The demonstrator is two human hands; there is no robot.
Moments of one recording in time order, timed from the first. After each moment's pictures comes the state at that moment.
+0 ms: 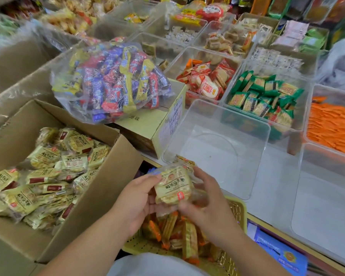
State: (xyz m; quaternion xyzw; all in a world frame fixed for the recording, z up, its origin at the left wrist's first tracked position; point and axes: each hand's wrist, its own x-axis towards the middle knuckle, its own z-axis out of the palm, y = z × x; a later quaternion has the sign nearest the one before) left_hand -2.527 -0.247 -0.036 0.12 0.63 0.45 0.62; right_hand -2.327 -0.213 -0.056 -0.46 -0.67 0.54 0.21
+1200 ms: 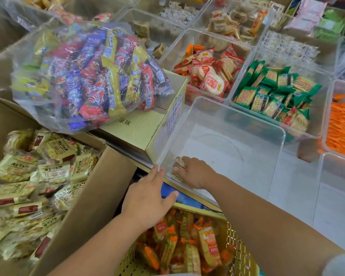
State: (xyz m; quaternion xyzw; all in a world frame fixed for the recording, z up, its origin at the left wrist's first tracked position) left_hand -2.551 -0.178 -0.121 0.61 0.75 -0.03 0.27; right_hand -2.404 -0.039 -0.177 -0.49 -0.77 0.36 -0.19
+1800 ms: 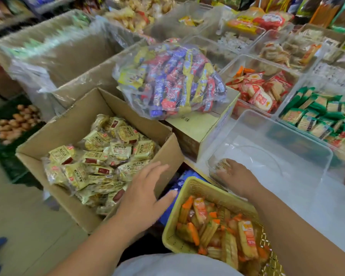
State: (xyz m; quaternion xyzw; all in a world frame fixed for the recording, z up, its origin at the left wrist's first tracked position) left_hand -2.623 -0.313 -0.044 0.55 0.78 0.23 0.20; right_hand -2.403 -0.098 -0.115 -0.55 -0.75 0.37 -0.05
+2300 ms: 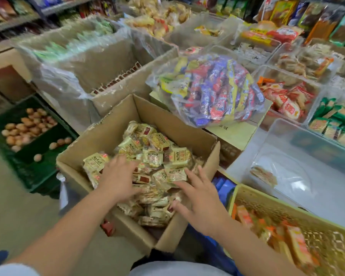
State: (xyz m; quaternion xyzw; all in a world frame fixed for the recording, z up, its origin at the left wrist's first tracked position) left_hand -2.852 -0.344 -0.075 0.53 0.83 -0.10 0.13; right_hand -2.587 -0.270 -0.063 -0.34 -0.91 0.24 -0.02
